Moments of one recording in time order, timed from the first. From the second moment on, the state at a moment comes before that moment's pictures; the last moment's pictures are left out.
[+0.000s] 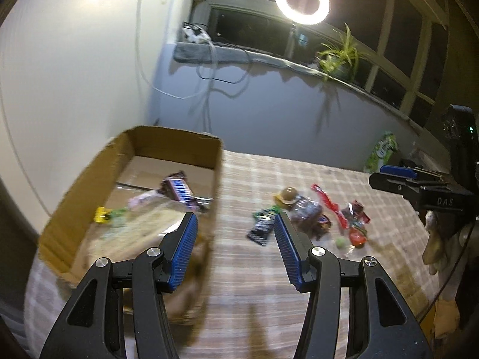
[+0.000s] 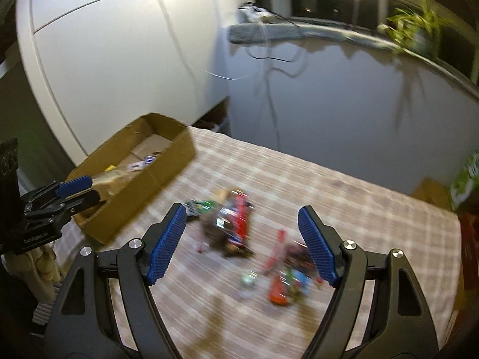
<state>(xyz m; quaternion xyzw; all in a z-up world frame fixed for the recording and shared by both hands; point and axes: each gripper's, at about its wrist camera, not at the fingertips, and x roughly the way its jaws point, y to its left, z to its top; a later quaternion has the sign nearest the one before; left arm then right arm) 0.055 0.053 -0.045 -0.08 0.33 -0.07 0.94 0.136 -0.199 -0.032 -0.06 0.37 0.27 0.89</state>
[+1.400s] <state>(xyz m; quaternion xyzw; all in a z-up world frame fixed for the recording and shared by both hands) 0.151 -0.057 -0.102 0.01 0.41 -0.16 0.90 0.189 -0.231 -0.125 -0.06 0.48 0.26 0.84</state>
